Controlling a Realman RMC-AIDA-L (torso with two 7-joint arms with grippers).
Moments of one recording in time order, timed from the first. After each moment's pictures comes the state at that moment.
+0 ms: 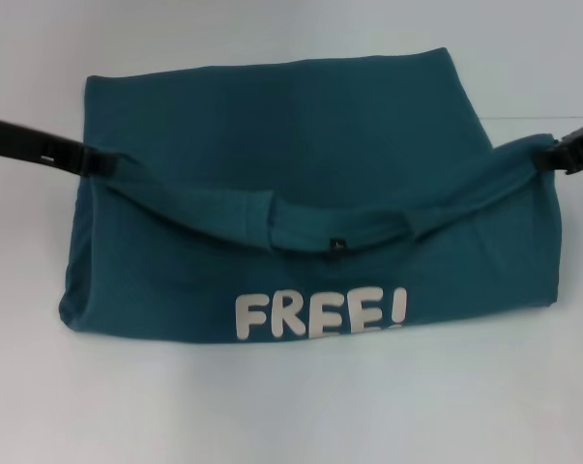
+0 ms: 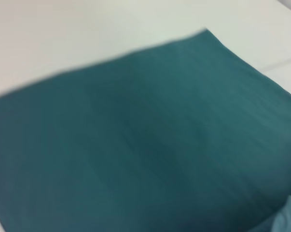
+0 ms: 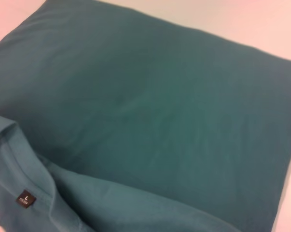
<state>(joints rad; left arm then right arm) -0.74 -2.05 0.68 1.17 2.59 1.48 -2.29 0.74 2.09 -0.80 -1.33 -2.71 -1.53 2.33</state>
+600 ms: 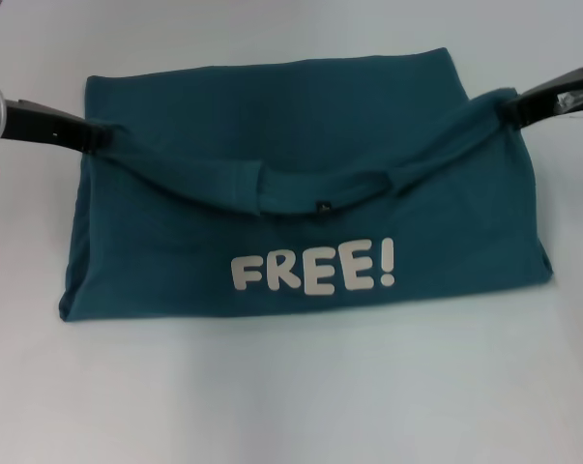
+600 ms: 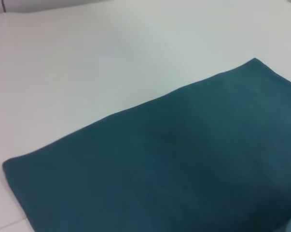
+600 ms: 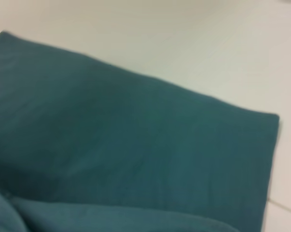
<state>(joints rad) -0.72 -2.08 0.76 1.12 2.60 1.22 -2.26 0.80 2.09 -0.89 -1.09 -2.72 -1.12 2.39</state>
